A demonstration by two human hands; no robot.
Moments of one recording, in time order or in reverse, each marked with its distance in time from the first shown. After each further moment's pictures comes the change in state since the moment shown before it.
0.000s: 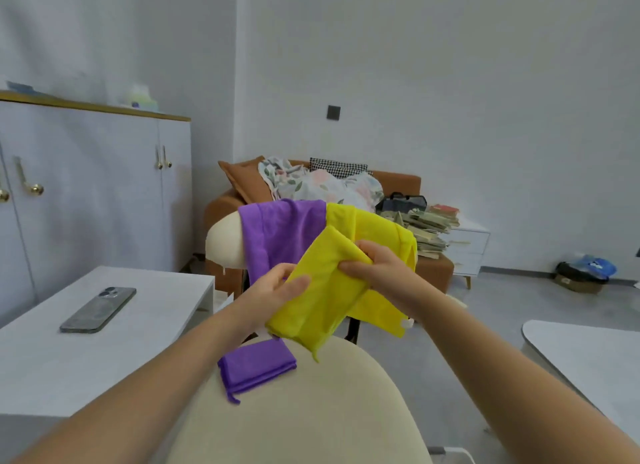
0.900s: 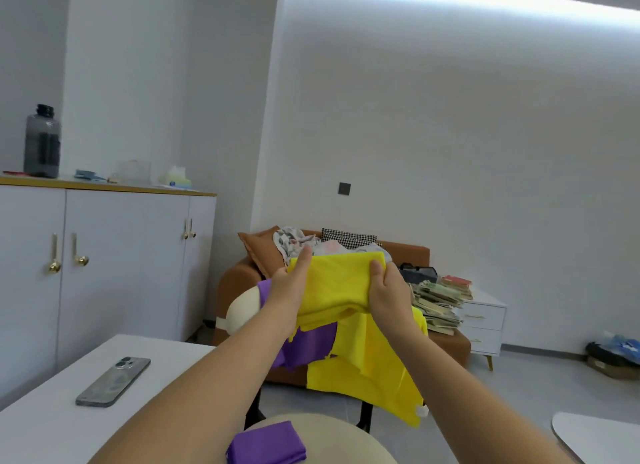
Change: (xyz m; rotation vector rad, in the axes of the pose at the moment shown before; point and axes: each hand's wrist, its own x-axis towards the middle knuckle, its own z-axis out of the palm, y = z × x) left_hand 0.037 0.120 -0.002 -0.243 0.613 0.023; right_hand 0.040 -0.067 0.003 -0.219 0.635 -0.167
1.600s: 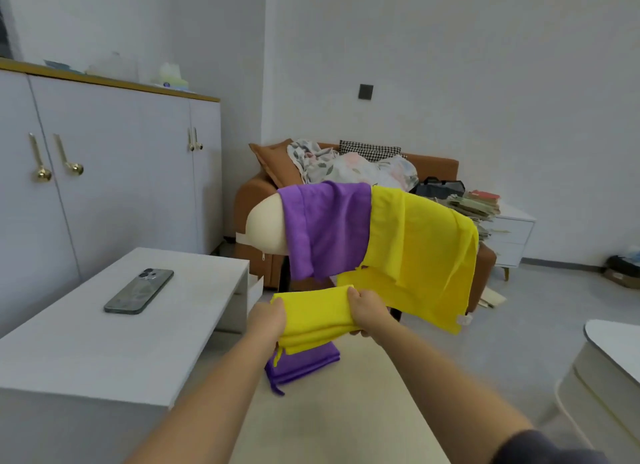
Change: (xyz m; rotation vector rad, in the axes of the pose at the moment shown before) left_hand 0.040 -0.203 -0.082 0.386 0.172 -0.445; right_hand -0.068 0.151 0.142 -0.236 -0.527 0.531
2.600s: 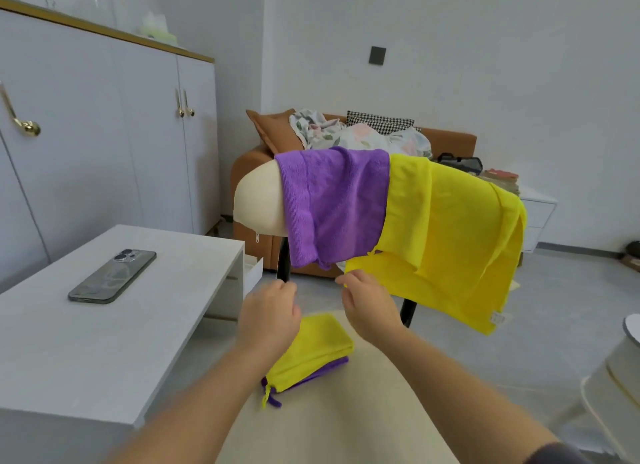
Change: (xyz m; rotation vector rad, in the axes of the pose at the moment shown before) left_hand 0.062 -0.041 0.018 0.945 0.206 0.953; right_hand 0.069 0.045 0.045 -0.501 0.198 -0.617
